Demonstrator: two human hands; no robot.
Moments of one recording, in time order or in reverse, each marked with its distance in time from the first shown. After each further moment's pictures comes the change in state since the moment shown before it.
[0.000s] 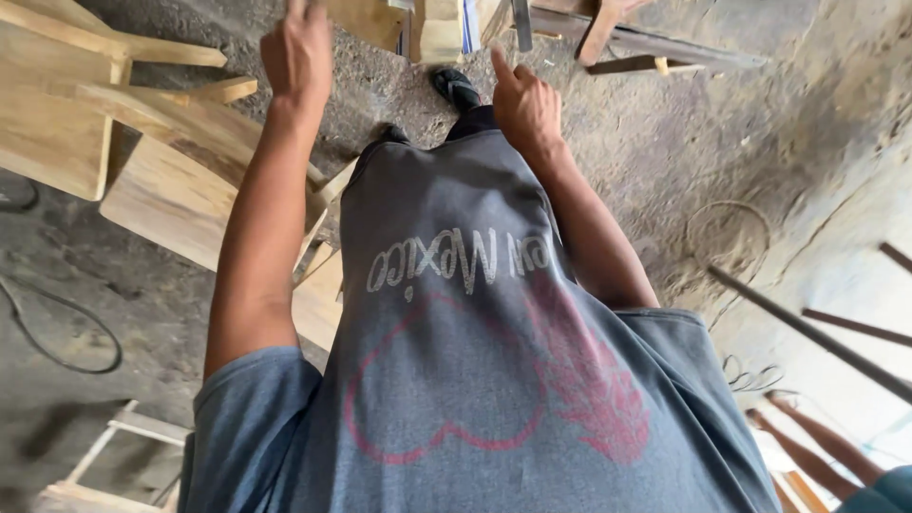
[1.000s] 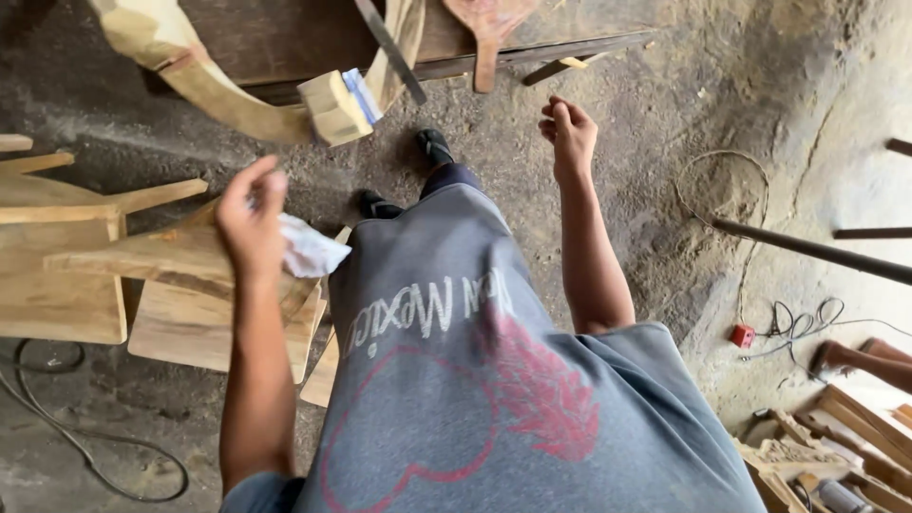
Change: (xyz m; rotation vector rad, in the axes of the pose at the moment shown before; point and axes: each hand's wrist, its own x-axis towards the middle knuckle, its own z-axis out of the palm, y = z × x) left_hand -0.017 0.086 -0.138 -1.066 -0.244 -0.462; right_hand -0.111 0.183 -0.010 1.324 0.617 0.825
